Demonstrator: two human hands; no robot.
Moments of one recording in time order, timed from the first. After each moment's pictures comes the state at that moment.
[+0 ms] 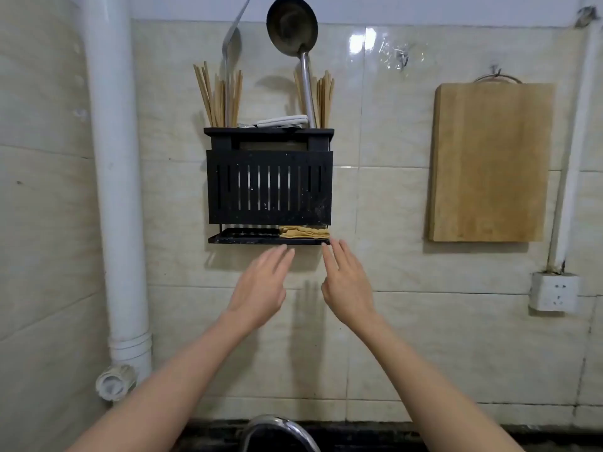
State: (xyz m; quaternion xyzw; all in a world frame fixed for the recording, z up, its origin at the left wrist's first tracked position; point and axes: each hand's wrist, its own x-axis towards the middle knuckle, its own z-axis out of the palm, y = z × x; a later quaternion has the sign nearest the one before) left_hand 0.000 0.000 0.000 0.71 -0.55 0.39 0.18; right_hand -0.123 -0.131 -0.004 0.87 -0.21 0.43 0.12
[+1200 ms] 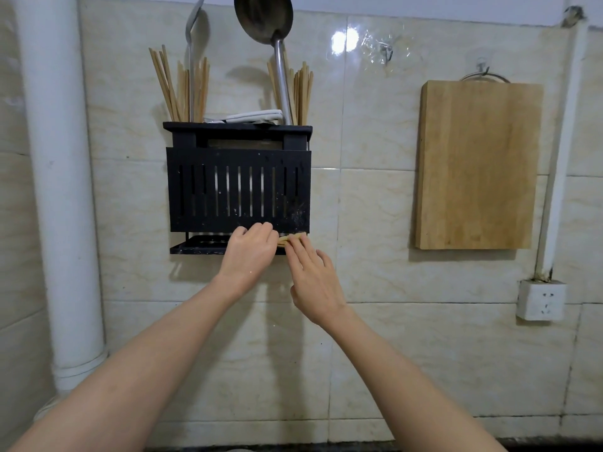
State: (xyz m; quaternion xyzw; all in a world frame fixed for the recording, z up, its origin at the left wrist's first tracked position) left_hand 0.020 -0.063 0.060 0.64 -0.50 0.58 0.08; right_hand -0.096 -0.152 0.014 0.87 -0.17 0.43 0.19
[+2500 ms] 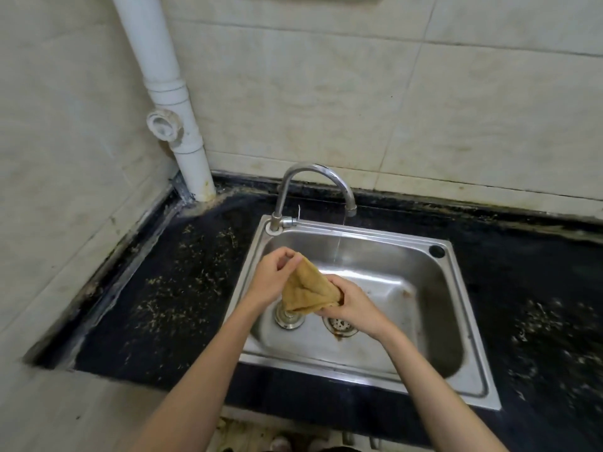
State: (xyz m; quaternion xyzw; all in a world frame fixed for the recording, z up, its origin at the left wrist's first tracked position) left_hand -0.130 0.156 -0.298 0.75 -0.31 -0.23 0.54; right_hand -0.271 0.038 -0.309 0.79 -0.14 0.04 -0.59
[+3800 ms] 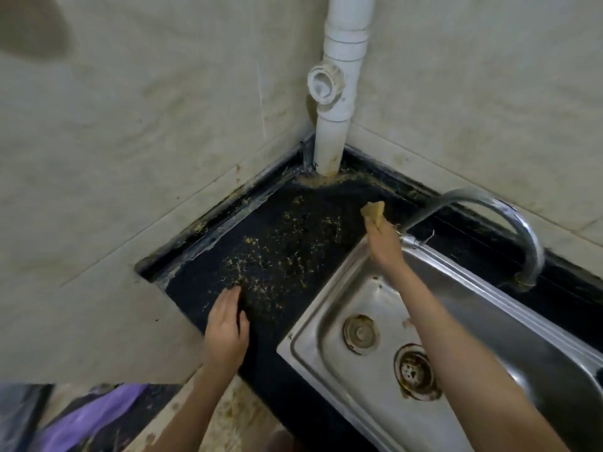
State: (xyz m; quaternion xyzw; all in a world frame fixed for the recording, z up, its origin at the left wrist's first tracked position) left_hand -0.110 0.342 -0.413 0.96 0.00 -0.01 0.29; right_hand -0.017 0.048 -0.341 0.82 -0.20 0.02 -0.54
